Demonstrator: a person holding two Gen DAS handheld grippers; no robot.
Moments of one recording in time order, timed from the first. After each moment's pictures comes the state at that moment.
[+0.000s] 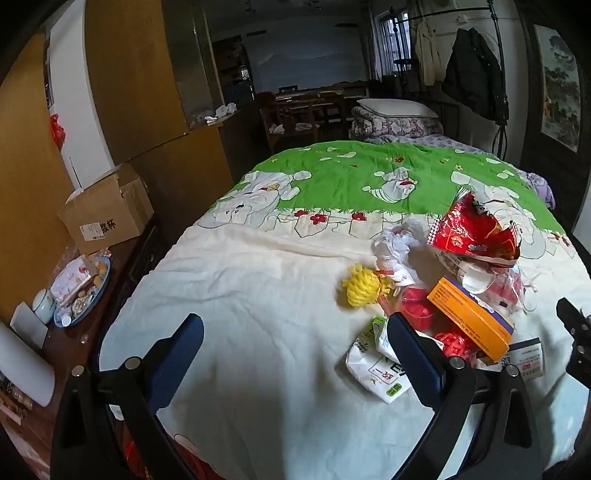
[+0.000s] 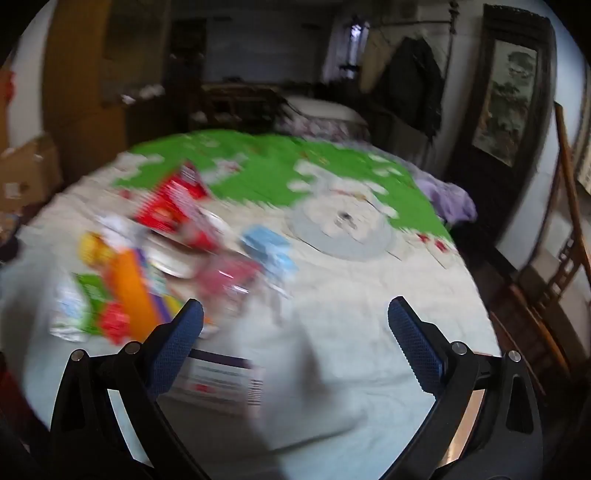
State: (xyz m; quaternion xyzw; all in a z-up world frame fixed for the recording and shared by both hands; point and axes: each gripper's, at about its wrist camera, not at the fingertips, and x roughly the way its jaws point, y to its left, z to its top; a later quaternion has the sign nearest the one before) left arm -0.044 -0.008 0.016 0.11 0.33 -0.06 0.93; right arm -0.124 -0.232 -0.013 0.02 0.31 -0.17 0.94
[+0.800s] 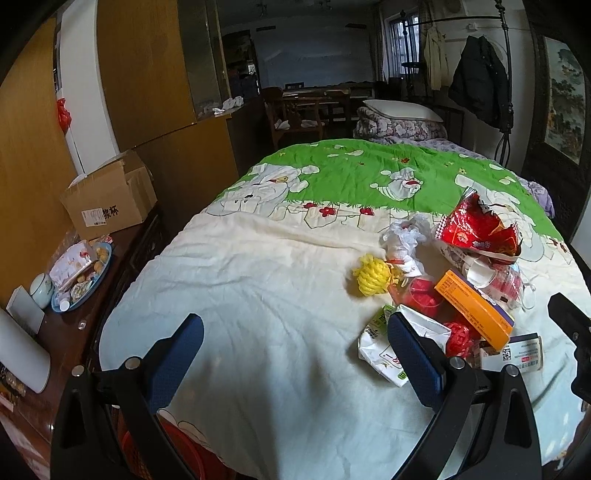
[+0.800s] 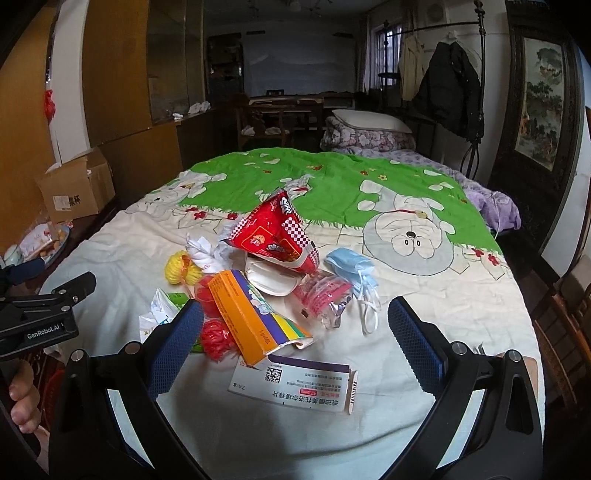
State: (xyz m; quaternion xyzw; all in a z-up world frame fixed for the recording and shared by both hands) left arm -0.051 0.012 0.015 0.09 0.34 -0.05 0.93; right arm -0.116 -0.192 0.002 0.04 0.31 -0.10 0.95
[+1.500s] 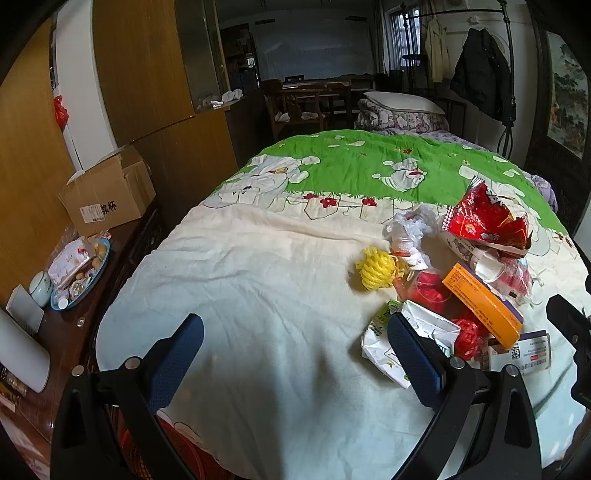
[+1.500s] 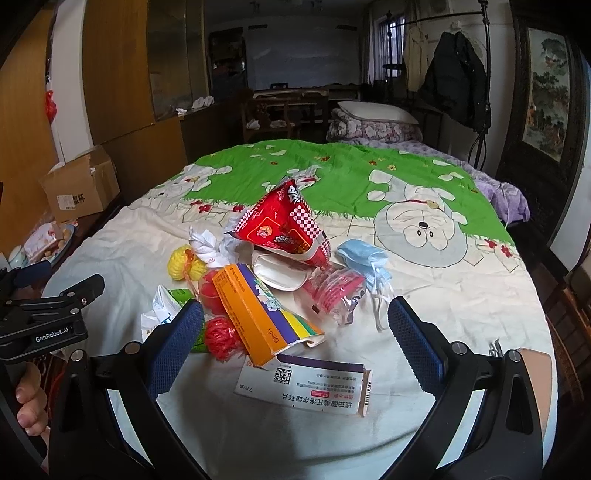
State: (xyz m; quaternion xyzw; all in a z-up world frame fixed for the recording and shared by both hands) left arm -0.041 0.010 0.004 0.09 0.36 -0.05 0.93; right arm -0.107 -0.192 -0.010 0.05 0.32 -0.08 0.94
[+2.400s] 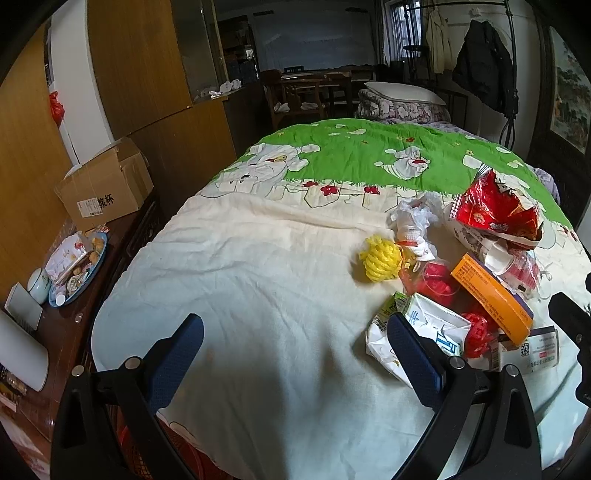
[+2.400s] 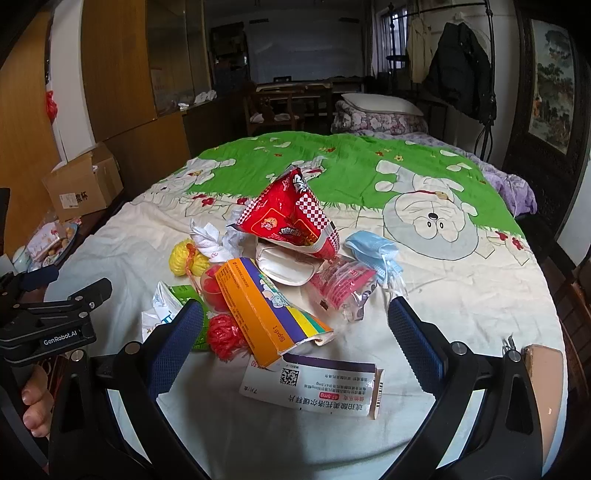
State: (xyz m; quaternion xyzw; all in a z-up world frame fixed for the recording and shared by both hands) left arm -0.031 0.009 -0.007 0.09 0.38 -0.05 0.92; right arm -0.100 -0.192 -0.018 0.07 0.33 -0.07 0.94
